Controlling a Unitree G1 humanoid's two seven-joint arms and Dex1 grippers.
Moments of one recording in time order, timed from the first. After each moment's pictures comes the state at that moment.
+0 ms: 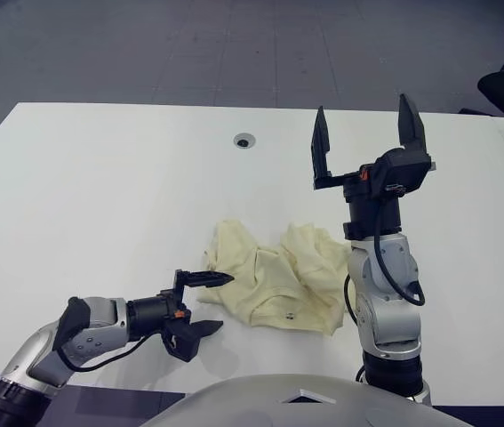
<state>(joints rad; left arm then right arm) 0.28 0.86 -0.19 -0.25 0.40 -0.79 -0.66 -0.02 0.04 0.18 -0.56 -0.14 0.01 -0.01</state>
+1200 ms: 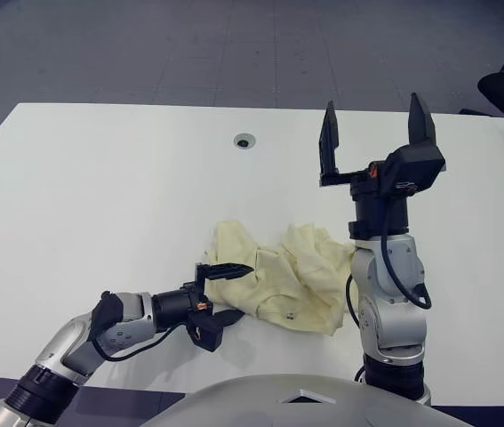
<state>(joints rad) 0.18 0.80 -0.32 -0.20 0.49 -0.73 -0.51 -0.01 0.05 0.18 -0.62 -0.14 0.07 -0.03</state>
